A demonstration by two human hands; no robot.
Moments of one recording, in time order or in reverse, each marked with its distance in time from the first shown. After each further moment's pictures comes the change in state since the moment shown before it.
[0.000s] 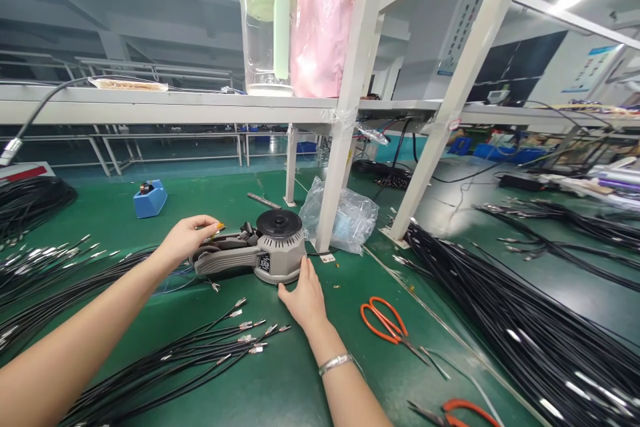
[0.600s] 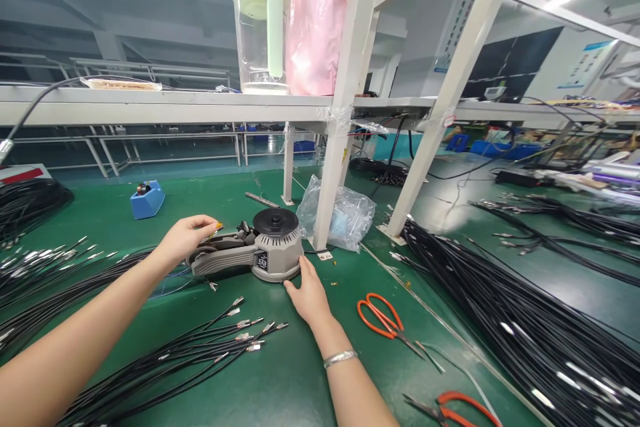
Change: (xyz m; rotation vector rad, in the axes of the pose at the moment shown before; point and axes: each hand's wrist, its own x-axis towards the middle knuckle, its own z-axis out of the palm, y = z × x) left_hand 0.000 0.001 0.002 0.002 -0.007 -0.013; right_hand 0.006 0.012 -0.006 0.056 -0.079 -0.034
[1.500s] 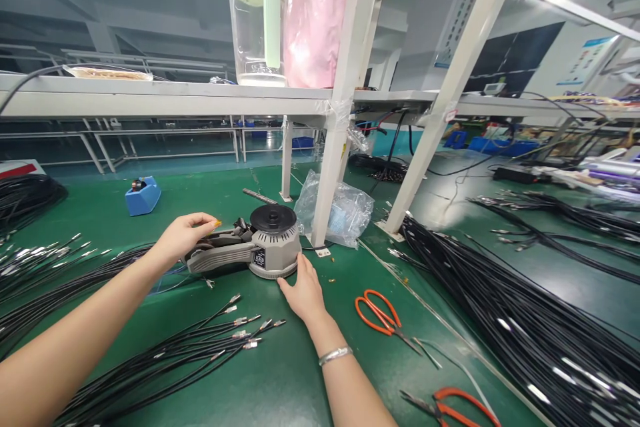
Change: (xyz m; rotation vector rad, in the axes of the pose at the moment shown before) left_hand -0.002 0.005 0.005 -0.054 -0.028 -0.037; right_hand -0.003 -0.010 0.001 -0.001 -0.007 0.067
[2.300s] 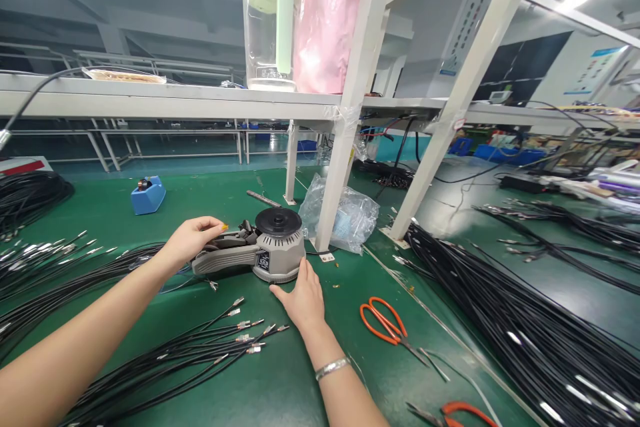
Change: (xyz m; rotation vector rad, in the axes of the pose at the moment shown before) left_hand -0.001 -0.003 0.002 0.019 -0.016 0.036; right_hand -0.004 -0.004 0.008 -0.055 0.053 -0.015
